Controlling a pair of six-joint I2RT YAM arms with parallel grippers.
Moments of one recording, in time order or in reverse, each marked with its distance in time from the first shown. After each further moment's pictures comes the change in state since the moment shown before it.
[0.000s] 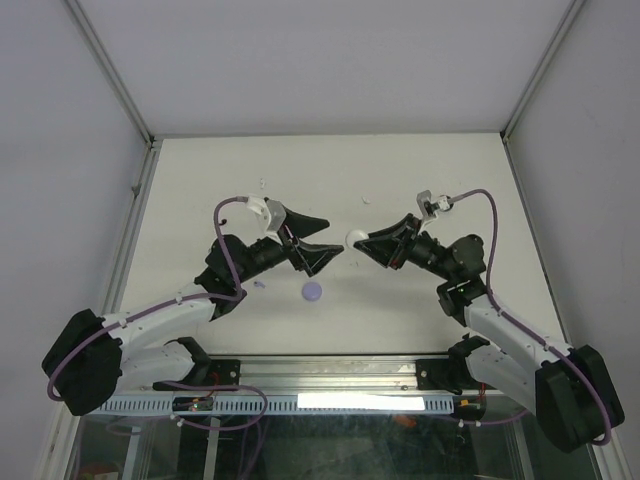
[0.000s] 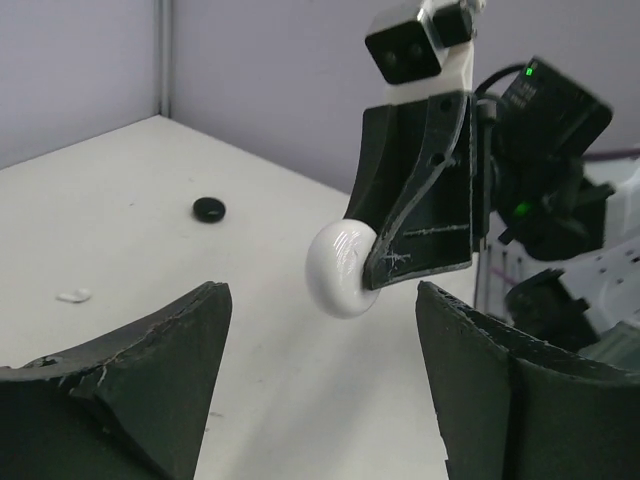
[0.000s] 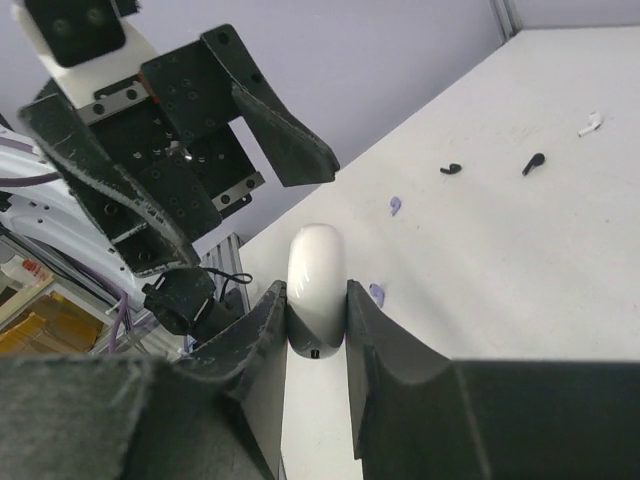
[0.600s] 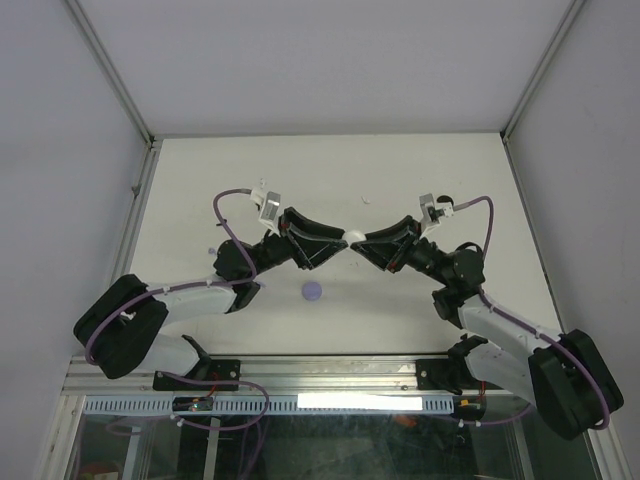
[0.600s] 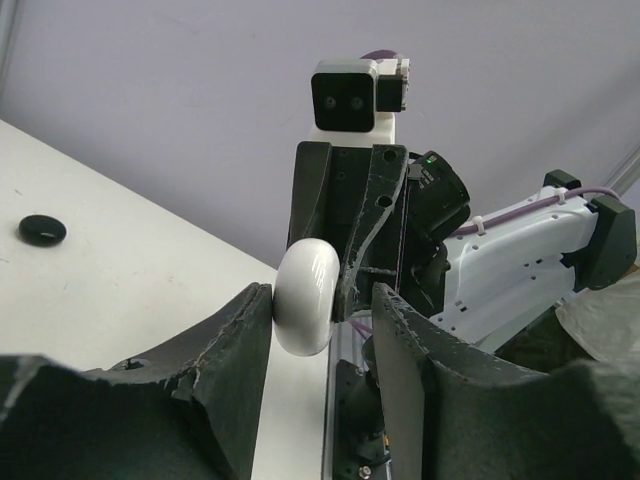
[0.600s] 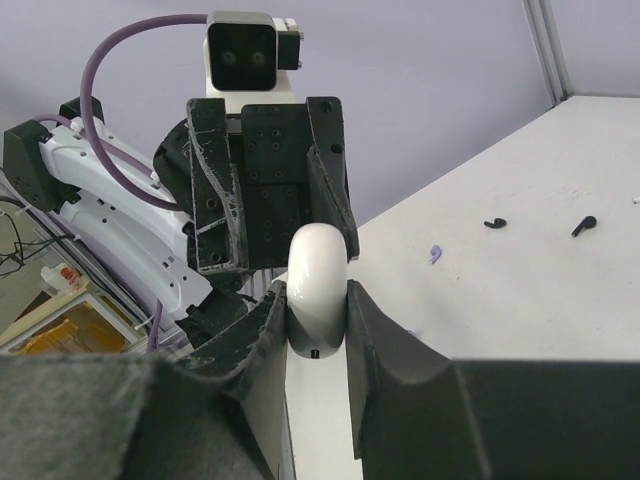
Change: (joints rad) left arm 0.027 0.267 -0.047 0.575 0.134 -0.515; right arm 0.054 0.068 -0.060 0.338 0.040 0.098
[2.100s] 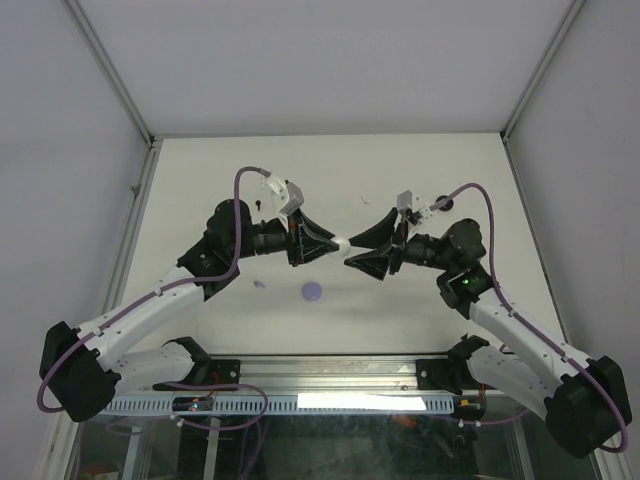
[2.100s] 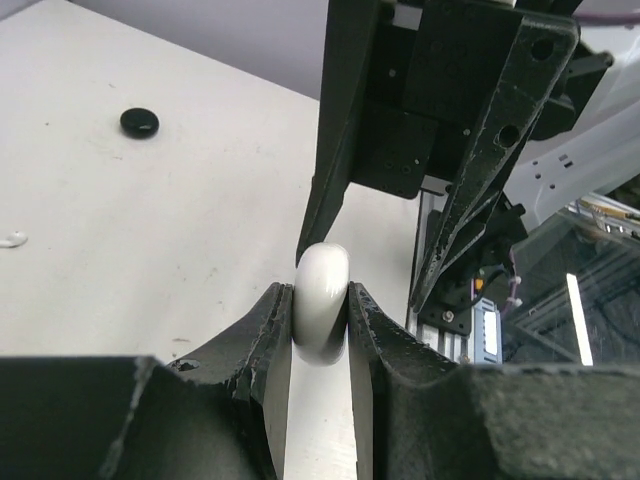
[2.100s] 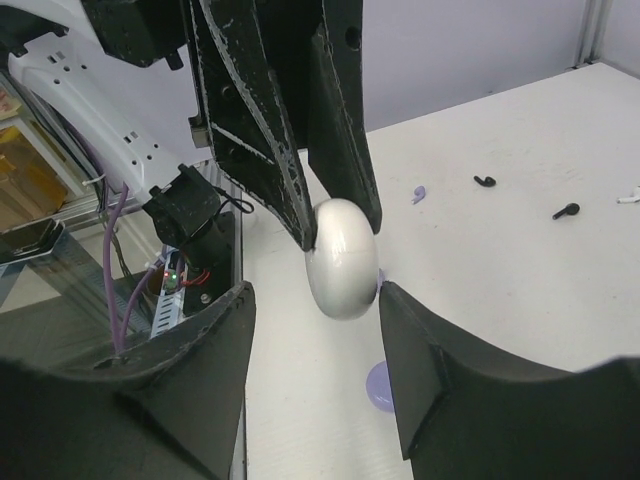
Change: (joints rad) left arm 0.026 -0.286 0.310 -1.081 0.129 0.526; right arm 0.032 -0.125 0.220 -0.603 -0.214 -0.452
